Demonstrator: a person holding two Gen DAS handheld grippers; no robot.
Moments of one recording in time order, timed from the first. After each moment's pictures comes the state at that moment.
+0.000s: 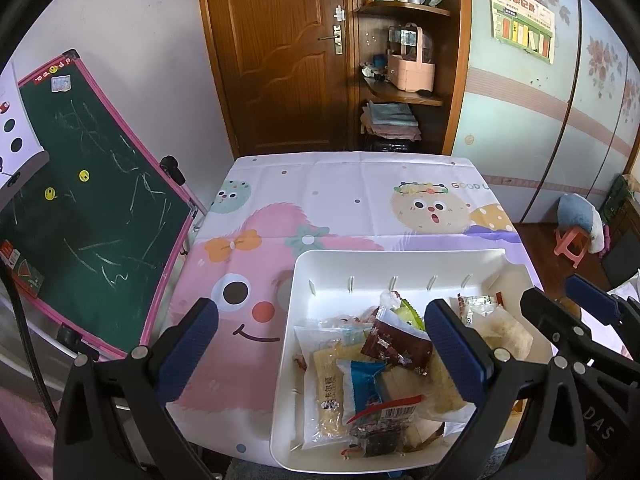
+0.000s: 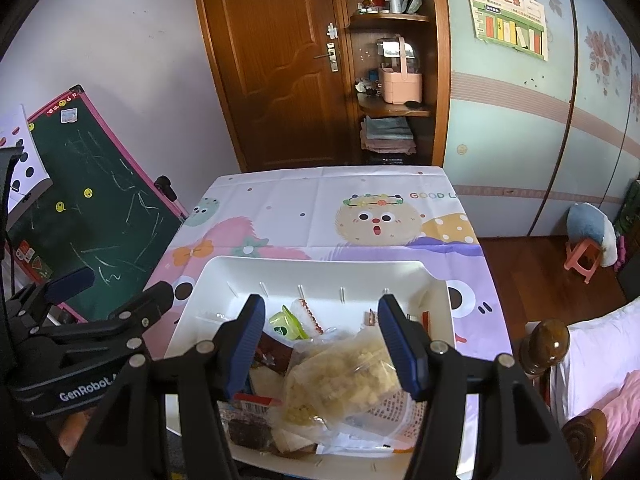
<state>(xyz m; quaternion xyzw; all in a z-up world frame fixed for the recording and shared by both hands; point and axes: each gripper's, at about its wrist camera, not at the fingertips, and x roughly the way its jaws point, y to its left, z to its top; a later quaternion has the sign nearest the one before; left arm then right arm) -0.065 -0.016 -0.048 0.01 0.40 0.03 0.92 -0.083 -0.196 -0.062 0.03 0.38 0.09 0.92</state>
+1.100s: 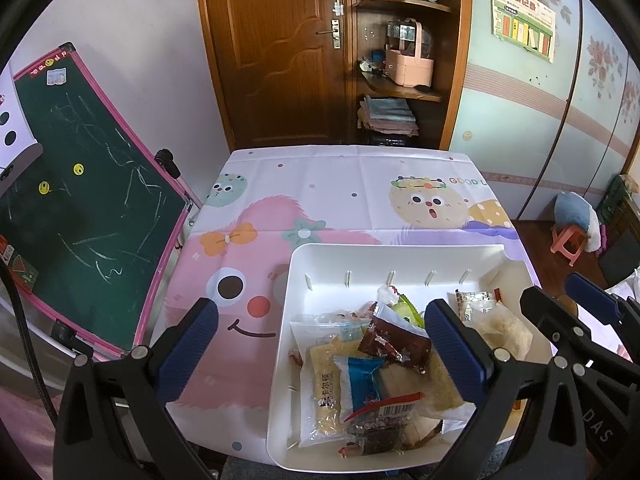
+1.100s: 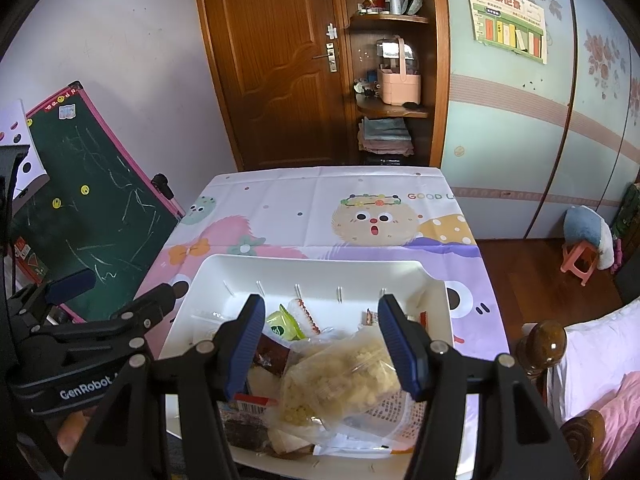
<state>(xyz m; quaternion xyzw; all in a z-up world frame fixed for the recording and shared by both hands) -0.065 -0.015 -0.056 0.01 0.41 0.03 0.91 -0.084 -0.197 -0.064 0.02 0.37 0.08 0.92</state>
